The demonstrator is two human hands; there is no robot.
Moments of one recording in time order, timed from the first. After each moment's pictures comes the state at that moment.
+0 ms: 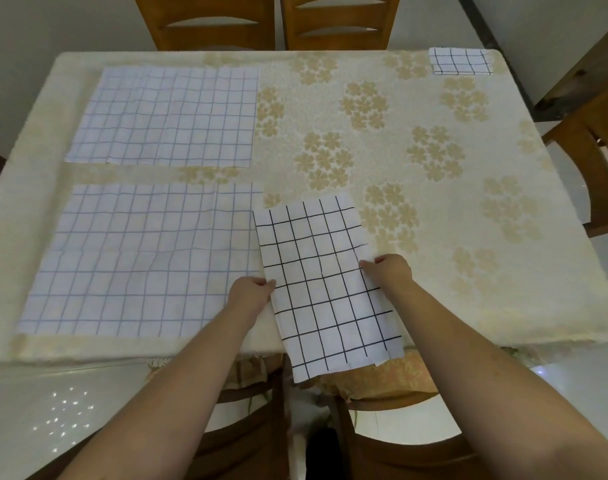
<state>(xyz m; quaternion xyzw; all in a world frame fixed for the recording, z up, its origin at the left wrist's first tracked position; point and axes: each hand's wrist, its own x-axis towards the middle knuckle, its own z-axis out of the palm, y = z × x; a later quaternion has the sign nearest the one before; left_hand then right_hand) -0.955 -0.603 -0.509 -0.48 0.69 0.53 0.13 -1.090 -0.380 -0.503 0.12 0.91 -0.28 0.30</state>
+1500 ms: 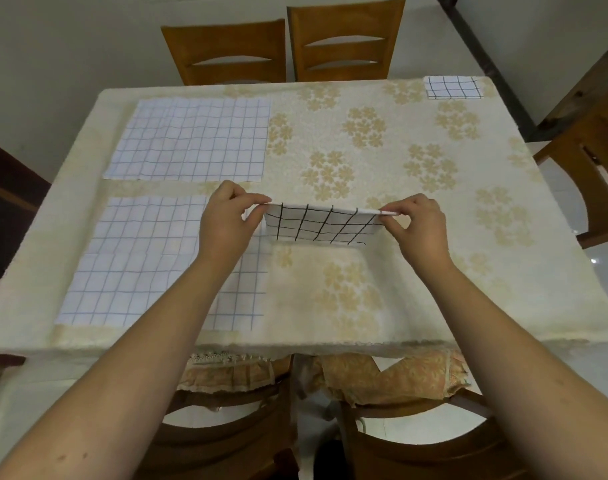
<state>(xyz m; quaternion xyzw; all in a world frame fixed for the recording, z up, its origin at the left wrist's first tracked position) -0.980 -0.641 -0.372 -0.13 0.91 0.31 -0.24 -1.097 -0.353 -0.395 -0.18 0.91 -0.37 -0.06</state>
